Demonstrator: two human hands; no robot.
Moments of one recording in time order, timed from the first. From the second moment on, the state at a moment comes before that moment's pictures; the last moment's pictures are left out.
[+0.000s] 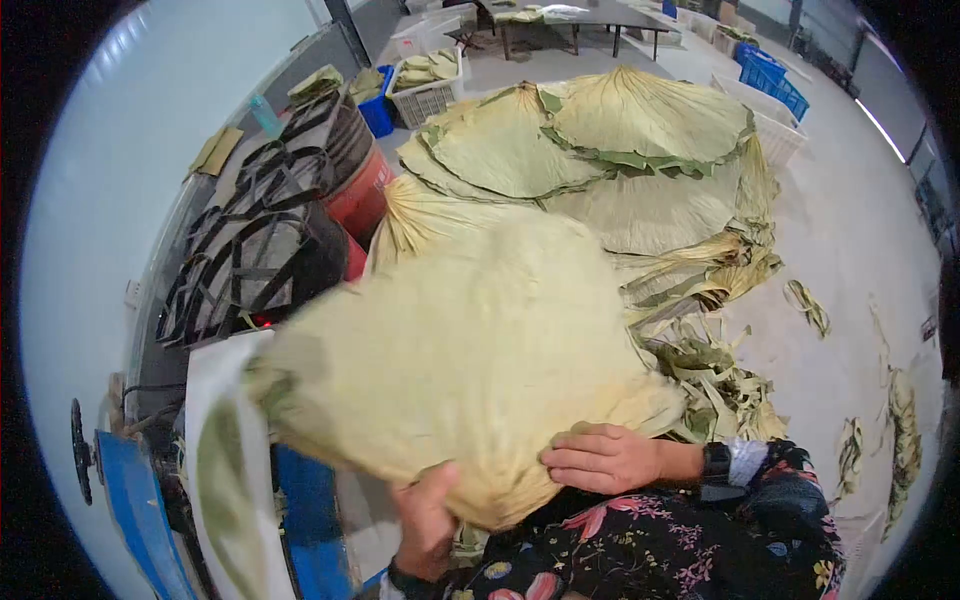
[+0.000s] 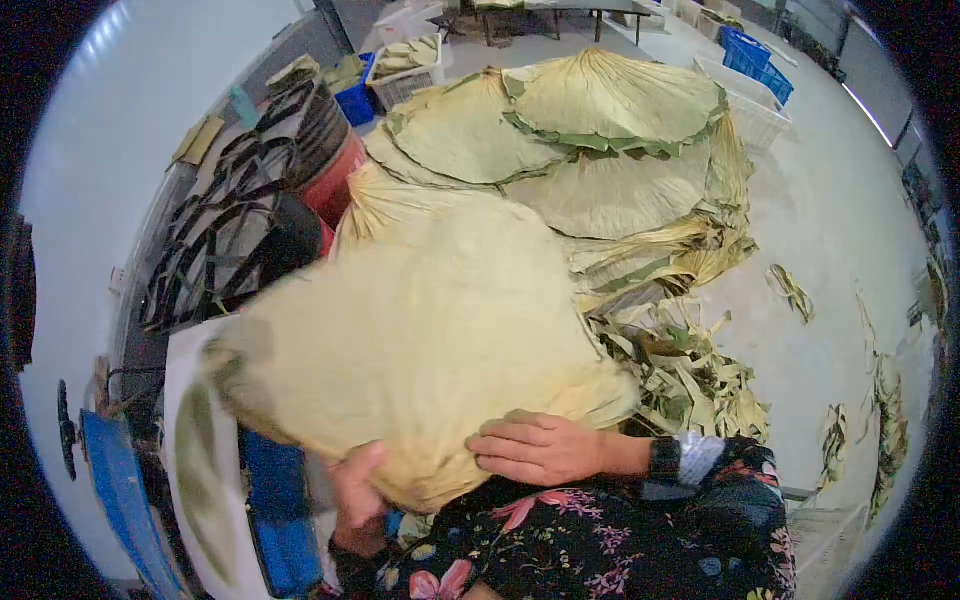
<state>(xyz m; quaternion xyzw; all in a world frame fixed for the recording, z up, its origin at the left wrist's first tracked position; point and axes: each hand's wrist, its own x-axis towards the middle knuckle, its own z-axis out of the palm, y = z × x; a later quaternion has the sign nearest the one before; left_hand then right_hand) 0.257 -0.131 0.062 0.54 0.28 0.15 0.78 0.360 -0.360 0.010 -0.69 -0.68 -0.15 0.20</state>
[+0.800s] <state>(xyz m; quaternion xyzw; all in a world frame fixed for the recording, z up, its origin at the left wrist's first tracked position) 0.107 0.019 0.069 0.79 0.31 0.53 -0.01 0.276 -0.019 0.076 -0.07 -0.24 0.61 0.75</state>
